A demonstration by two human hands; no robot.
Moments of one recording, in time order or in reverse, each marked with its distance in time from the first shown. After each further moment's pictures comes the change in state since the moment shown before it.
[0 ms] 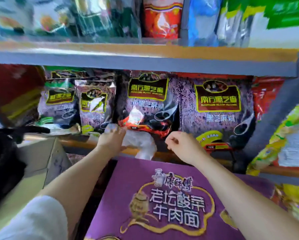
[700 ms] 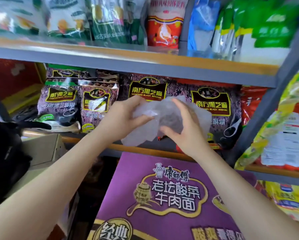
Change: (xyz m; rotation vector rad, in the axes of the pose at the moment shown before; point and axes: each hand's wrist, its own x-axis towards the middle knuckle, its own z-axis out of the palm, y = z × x) left_hand -0.110 0.002 -0.127 -0.993 0.686 0.453; right_hand -0.033 -0.051 -0.031 0.154 0.357 -0.322
